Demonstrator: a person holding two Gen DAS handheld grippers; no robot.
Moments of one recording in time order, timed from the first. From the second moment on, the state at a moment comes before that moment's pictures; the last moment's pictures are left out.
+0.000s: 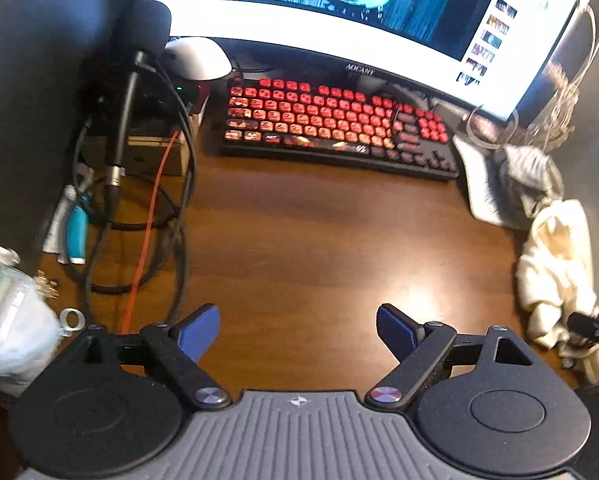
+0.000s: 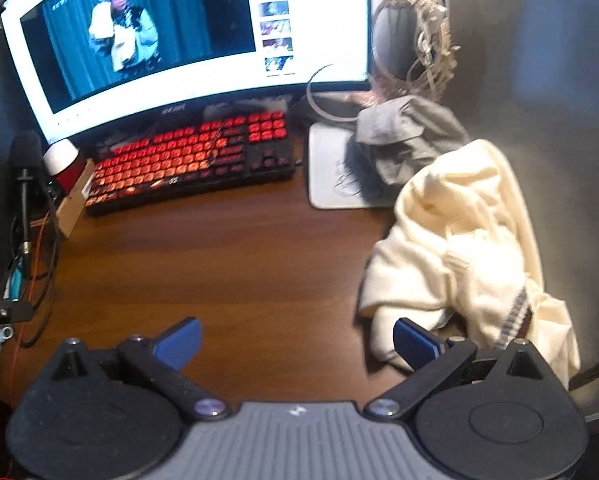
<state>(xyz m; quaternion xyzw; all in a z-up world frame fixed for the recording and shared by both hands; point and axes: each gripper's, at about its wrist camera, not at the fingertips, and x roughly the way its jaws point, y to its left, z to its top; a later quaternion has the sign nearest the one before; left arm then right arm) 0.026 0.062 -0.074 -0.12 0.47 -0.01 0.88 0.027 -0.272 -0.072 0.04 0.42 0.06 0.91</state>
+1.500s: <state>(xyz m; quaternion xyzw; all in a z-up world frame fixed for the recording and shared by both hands) 0.022 0.008 -0.130 0.02 0.41 -0.14 0.90 0.037 -0.383 -0.163 -0.13 0.29 -0.02 0.95</state>
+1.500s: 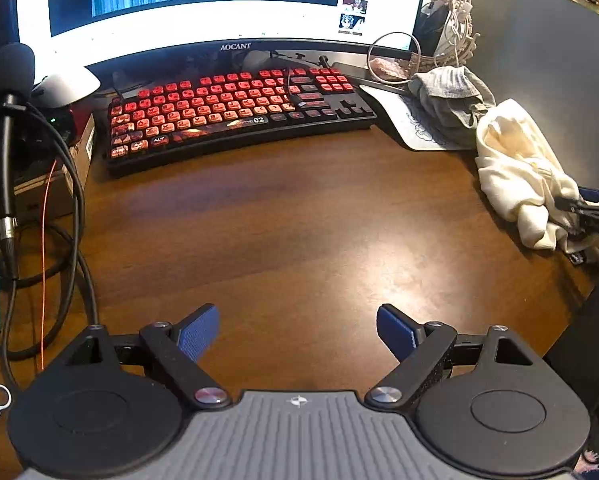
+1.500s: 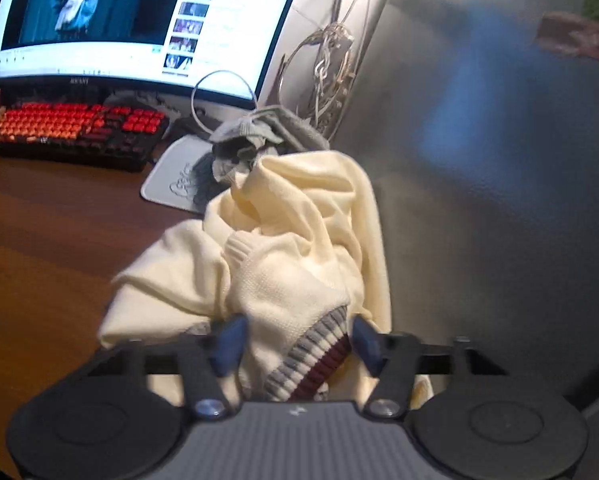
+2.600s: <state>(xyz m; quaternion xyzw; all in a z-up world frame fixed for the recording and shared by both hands) -0.005 0.015 -0.108 -0.01 0.36 -0.20 0.91 0.056 -0.224 -0.039 0.04 0.23 0.37 0.90</state>
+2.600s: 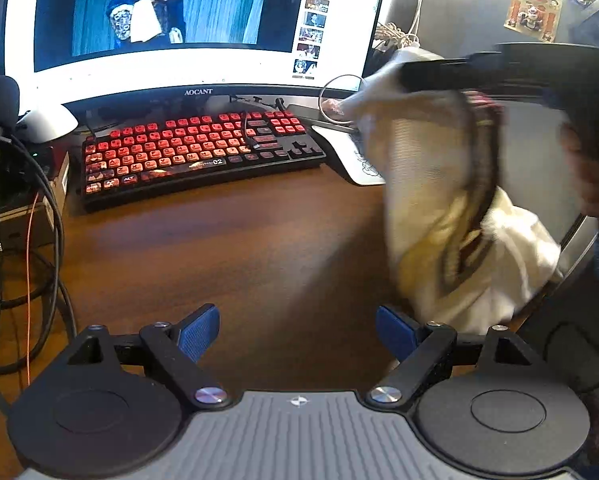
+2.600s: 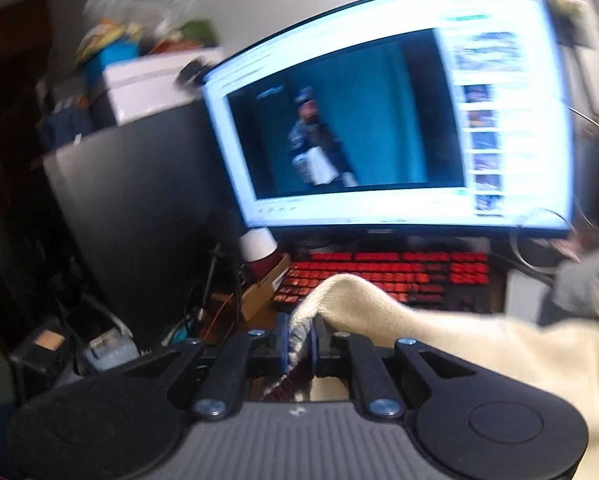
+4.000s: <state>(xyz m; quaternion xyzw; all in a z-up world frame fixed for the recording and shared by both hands) 0.073 0.029 -0.182 -0.32 0.48 -0.20 0.79 0.047 -0.299 -0.112 0.02 0.31 0.27 0.91</state>
